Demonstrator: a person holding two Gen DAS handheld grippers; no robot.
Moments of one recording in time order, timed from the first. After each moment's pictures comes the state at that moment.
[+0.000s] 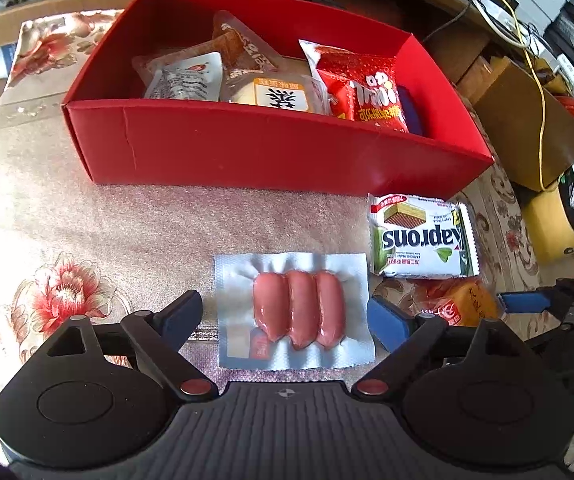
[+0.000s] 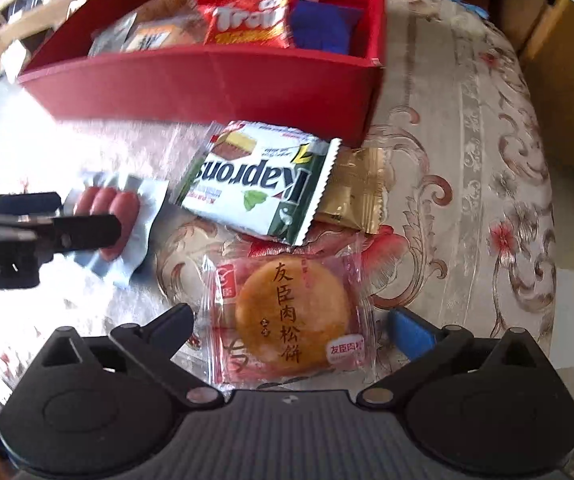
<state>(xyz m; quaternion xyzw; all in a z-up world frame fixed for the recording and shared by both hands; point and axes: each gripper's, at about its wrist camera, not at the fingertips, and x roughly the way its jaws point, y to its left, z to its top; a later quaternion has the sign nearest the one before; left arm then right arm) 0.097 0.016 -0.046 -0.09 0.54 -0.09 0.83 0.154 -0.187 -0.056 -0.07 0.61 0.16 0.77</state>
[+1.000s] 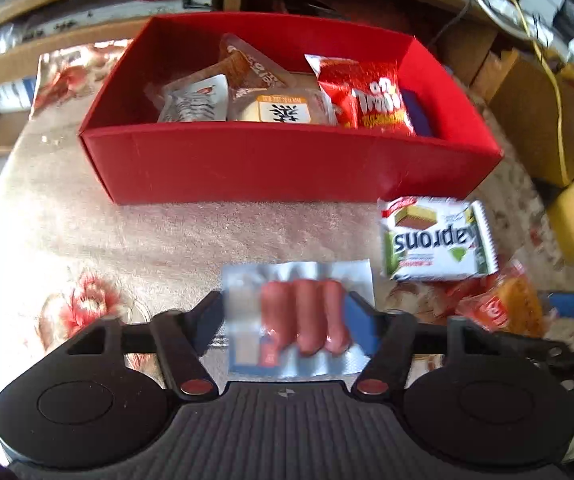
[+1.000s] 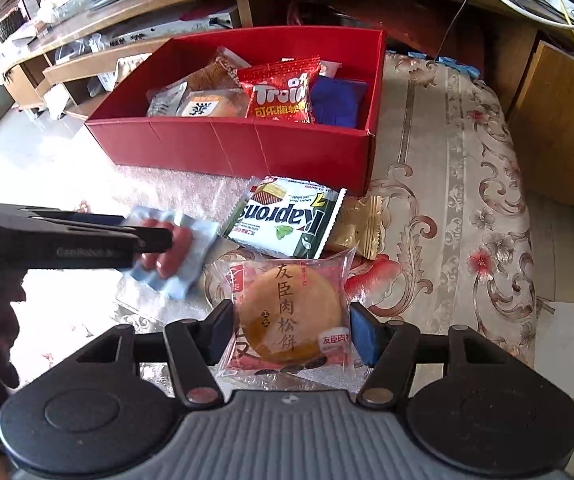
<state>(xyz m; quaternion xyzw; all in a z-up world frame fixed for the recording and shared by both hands) 0.084 0.007 -0.038 -0.04 0.51 -0.05 0.86 0.119 -0.202 -0.012 -0.03 0.53 0.20 0.82</state>
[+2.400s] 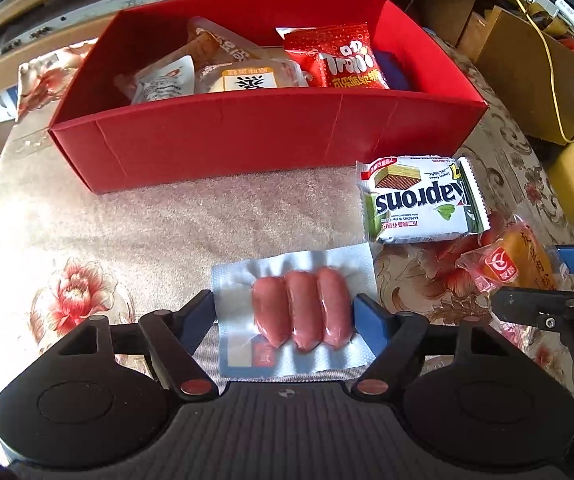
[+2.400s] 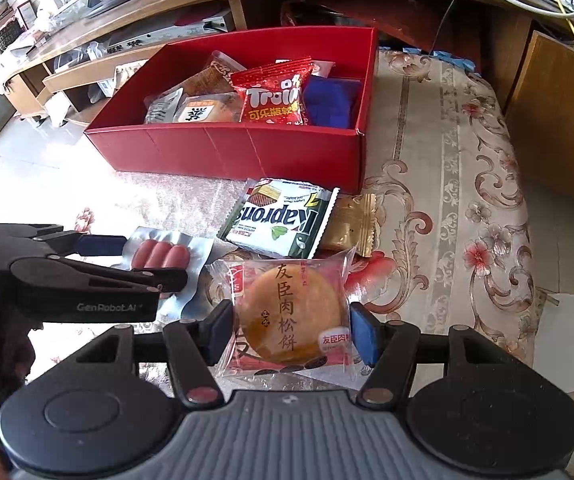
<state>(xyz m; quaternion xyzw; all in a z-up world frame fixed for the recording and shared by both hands) 0.077 -0.017 -0.049 0.01 0.53 -0.07 0.84 0.120 -0.209 -0.010 -0.01 0.54 0.20 0.82</state>
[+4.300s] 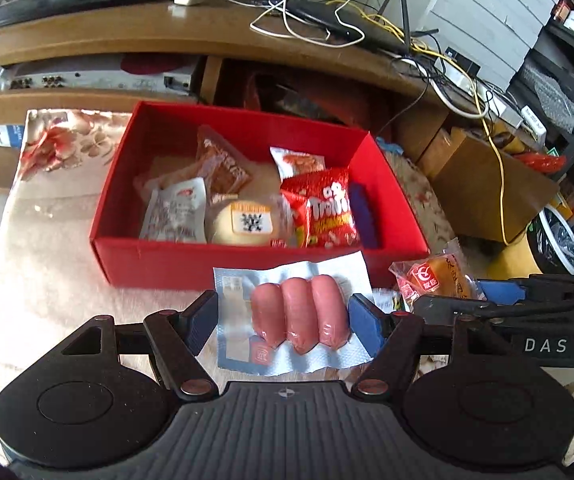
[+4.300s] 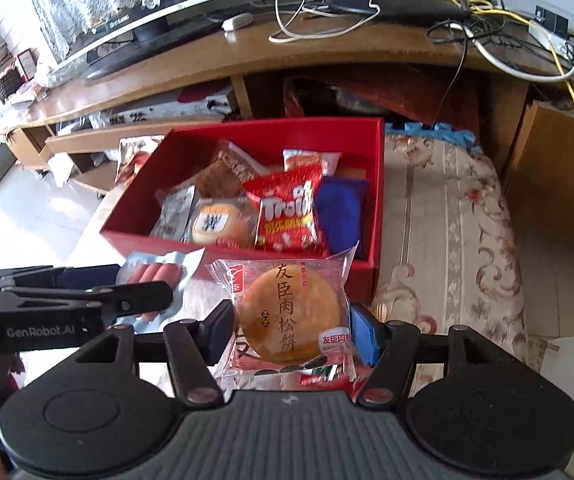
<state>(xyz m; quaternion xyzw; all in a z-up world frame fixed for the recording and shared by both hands) 0.098 0.017 0.027 -0.09 0.45 -0.11 0.88 0.162 -0.191 0.041 0.02 0.48 0.19 0.85</state>
